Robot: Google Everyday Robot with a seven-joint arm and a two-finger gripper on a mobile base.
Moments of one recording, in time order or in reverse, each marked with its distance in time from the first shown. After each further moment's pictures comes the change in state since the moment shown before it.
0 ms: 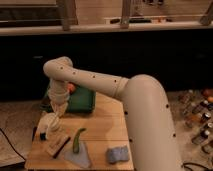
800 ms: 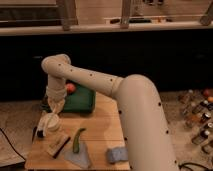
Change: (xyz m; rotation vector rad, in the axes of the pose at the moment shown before) arm 0.002 -0.024 -0.006 0.013 -0.027 -0.055
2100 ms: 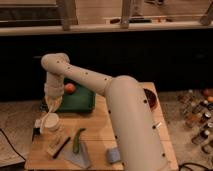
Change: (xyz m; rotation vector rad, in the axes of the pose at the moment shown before) arm 0.010 -0.021 0.006 0.003 -0.073 -0.034
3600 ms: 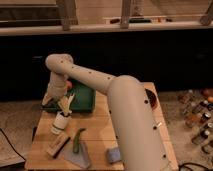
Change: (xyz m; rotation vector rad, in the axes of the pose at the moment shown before) arm 0.004 0.011 0.000 0.001 -0.028 0.007
